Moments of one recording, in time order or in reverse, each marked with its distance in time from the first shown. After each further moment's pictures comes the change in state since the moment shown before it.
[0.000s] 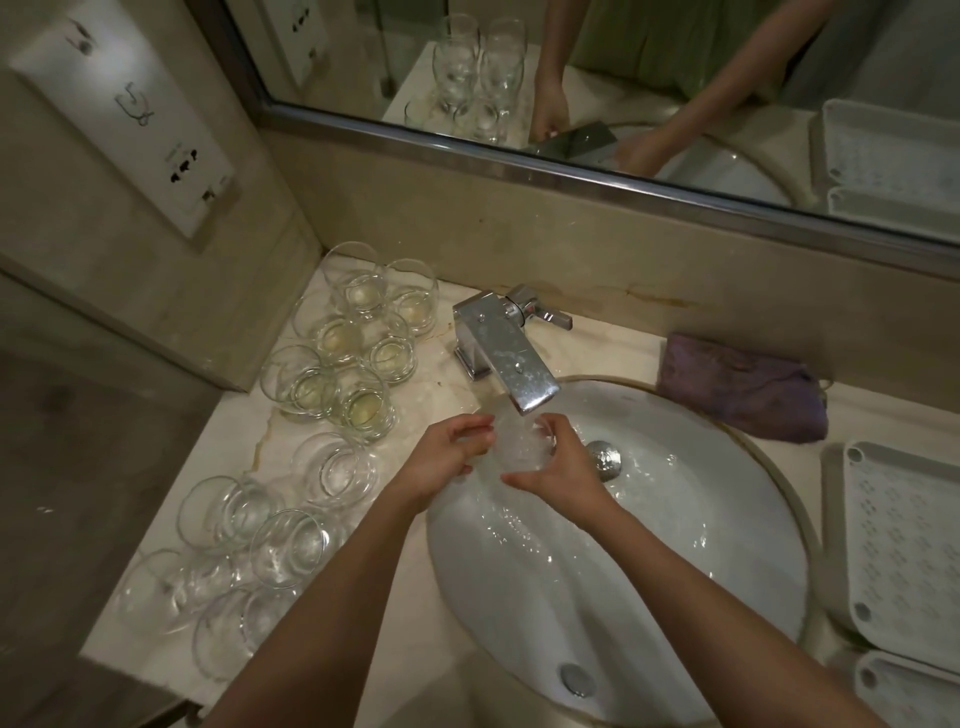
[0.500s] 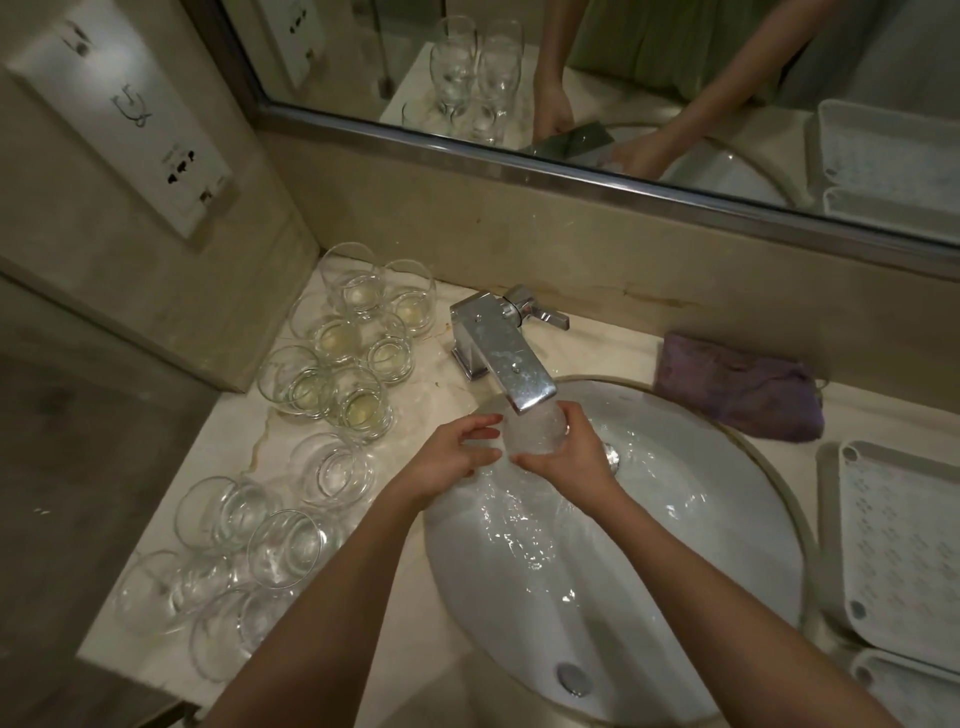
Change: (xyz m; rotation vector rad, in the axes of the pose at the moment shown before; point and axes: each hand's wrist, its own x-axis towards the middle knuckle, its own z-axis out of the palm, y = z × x) left_hand 0.003 0.002 0.004 0.114 -0.090 0.024; right_hand 0.008 -0.006 -0.013 -0.027 0.054 -0.007
